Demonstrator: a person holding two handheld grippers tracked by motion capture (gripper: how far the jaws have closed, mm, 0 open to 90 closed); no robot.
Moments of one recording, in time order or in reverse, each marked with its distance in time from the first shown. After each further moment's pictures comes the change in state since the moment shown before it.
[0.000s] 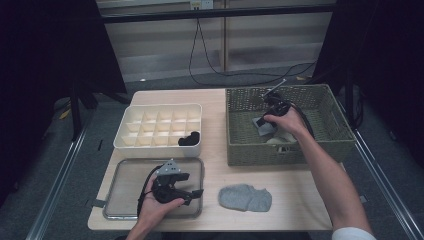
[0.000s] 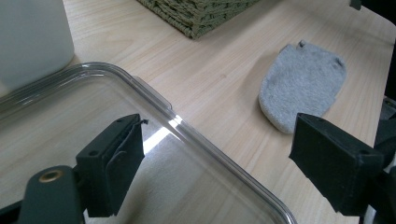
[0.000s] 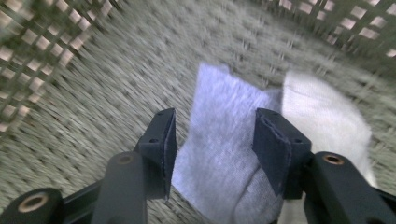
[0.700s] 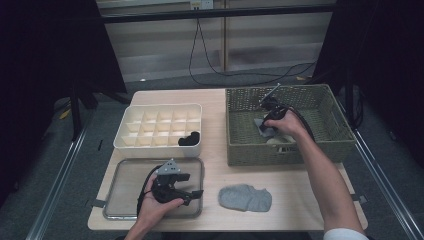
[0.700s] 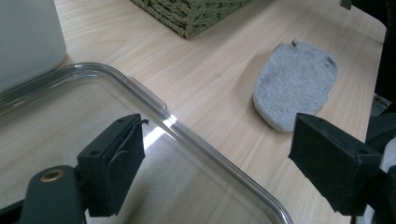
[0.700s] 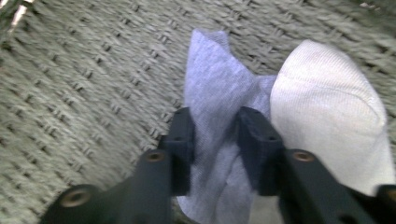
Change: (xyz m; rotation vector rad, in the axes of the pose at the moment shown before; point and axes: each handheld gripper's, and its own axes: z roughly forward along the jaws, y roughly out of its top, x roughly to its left) left arm 0.002 0.000 -0.001 0.004 -0.029 0.007; right arm 0.003 -0.003 0.012 0.113 -0.040 -0.002
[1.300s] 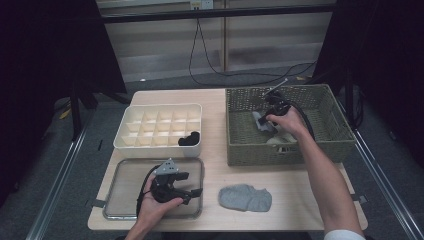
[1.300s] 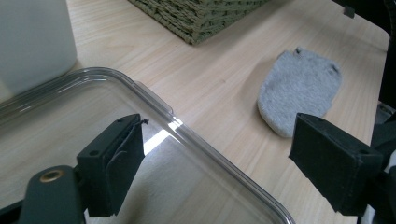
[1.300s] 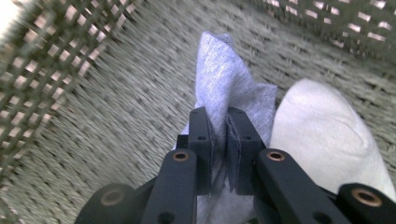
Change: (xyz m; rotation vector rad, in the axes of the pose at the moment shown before) left arm 0.001 -0.001 -0.002 -0.033 0.018 -0.012; right arm -0.004 0.000 -0.019 -0.171 0.102 0.036
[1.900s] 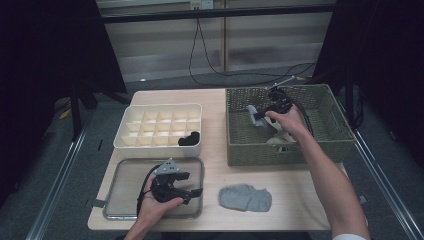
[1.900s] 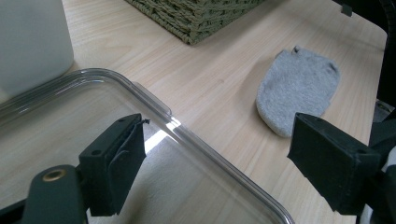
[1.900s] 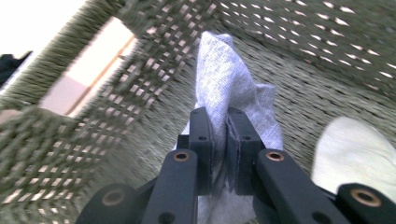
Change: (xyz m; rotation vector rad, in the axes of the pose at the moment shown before) left arm 0.000 0.001 0.001 0.007 -0.010 0.015; right arm 0.014 0.000 -0.021 -0.156 0.133 0.009
